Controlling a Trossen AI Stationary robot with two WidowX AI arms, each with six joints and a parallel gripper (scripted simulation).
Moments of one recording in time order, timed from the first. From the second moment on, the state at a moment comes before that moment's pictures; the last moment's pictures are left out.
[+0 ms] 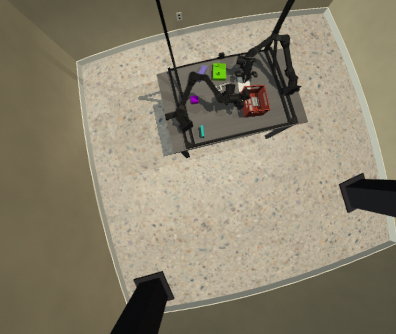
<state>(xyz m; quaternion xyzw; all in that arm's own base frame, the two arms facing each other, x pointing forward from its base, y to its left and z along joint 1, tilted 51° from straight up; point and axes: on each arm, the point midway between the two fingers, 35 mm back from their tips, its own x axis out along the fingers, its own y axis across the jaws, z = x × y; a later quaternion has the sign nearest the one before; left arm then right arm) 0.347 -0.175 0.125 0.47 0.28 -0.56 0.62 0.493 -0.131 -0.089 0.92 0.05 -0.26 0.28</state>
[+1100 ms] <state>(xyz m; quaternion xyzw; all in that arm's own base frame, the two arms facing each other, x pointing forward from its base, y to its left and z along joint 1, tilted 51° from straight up) 0.351 -0.160 0.107 0.47 0.28 -0.56 0.62 0.493 -0.131 -0.089 0.92 0.05 -0.26 0.28</state>
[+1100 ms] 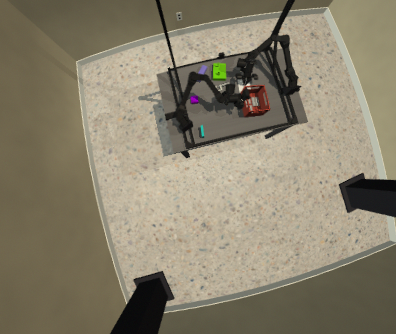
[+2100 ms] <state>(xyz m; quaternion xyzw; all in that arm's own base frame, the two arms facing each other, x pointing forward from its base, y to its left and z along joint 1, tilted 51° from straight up) 0.355 -0.146 0.090 0.47 0.28 -0.56 0.62 0.493 -0.132 -0.089 0.92 0.05 -0.26 0.28</state>
